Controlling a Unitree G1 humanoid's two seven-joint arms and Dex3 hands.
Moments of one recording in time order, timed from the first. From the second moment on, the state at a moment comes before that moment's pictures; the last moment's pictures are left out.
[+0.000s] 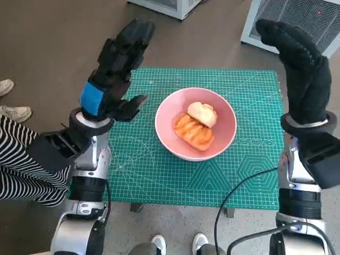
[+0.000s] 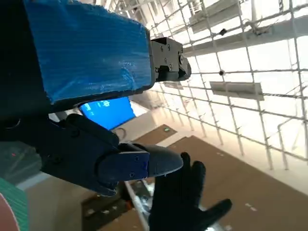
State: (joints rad) left arm -0.72 0.16 0.13 0.50 -0.38 -0.69 -0.56; right arm -0.74 -0.27 -0.15 0.38 0.13 -0.65 0.27
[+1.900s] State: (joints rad) left arm -0.70 0.14 0.14 0.53 -0.40 -0.62 -0.63; right arm -0.73 -0.27 -0.14 0.37 0.13 -0.63 0.29
